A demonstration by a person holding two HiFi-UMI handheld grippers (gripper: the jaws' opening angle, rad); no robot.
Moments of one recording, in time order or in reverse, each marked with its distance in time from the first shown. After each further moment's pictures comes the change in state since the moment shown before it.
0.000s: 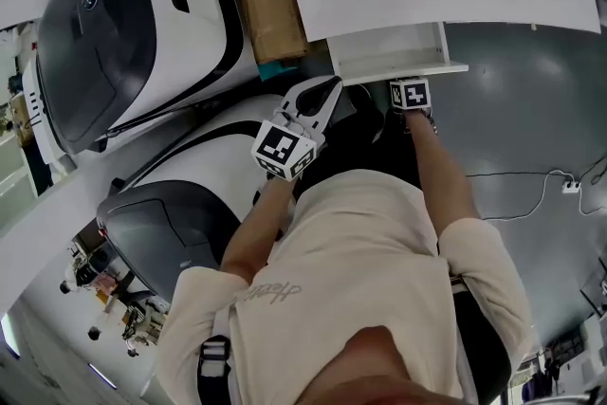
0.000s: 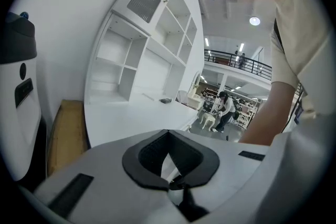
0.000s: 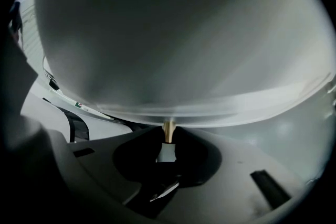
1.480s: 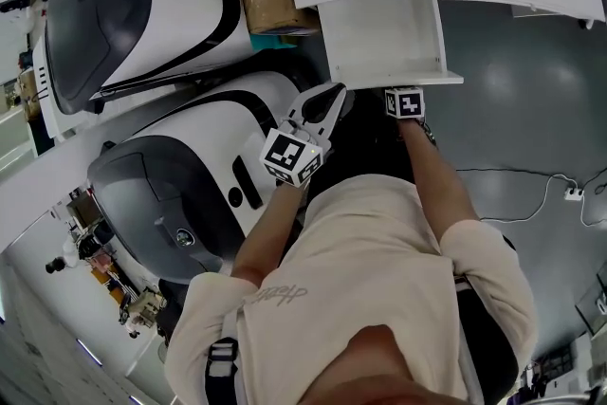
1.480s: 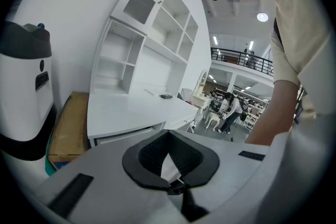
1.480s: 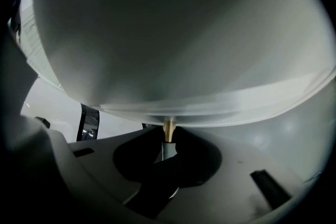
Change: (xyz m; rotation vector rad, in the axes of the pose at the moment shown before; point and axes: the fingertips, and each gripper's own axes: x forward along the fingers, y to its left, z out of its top) left arm -0.021 -0.098 -0.051 -0.038 0.004 0.109; right arm -0.022 0.006 -0.100 0.003 -0.013 0.064
